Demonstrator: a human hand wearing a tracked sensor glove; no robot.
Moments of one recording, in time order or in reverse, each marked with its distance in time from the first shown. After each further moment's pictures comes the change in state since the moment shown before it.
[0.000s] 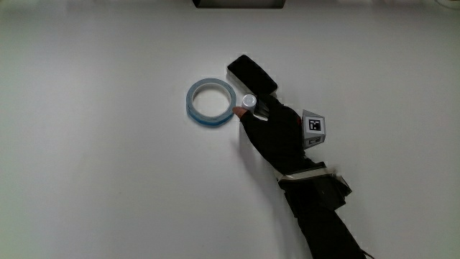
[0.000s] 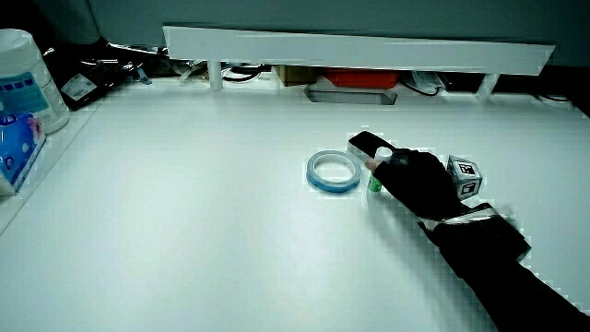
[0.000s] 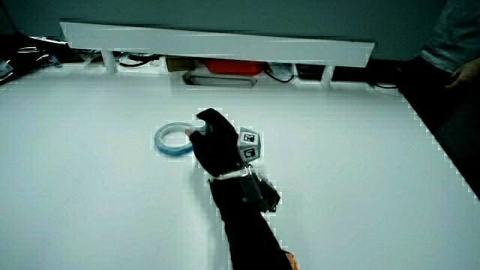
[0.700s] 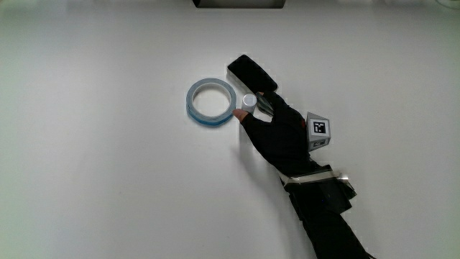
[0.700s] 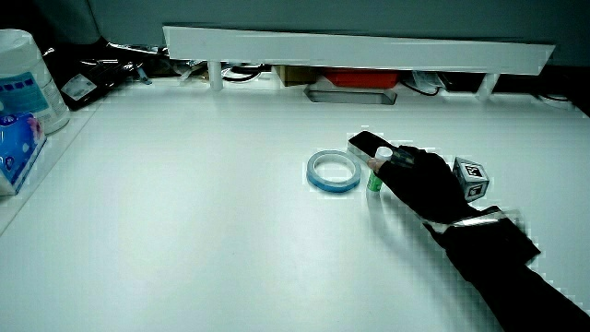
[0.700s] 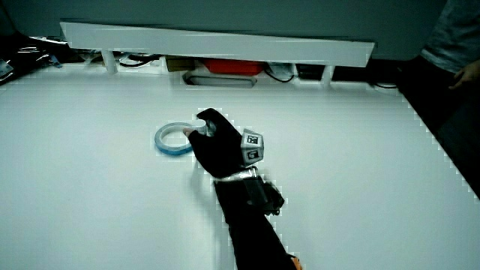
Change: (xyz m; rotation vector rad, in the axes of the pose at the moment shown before) arm 0.000 -0.005 0.007 -0.017 0.030 0.008
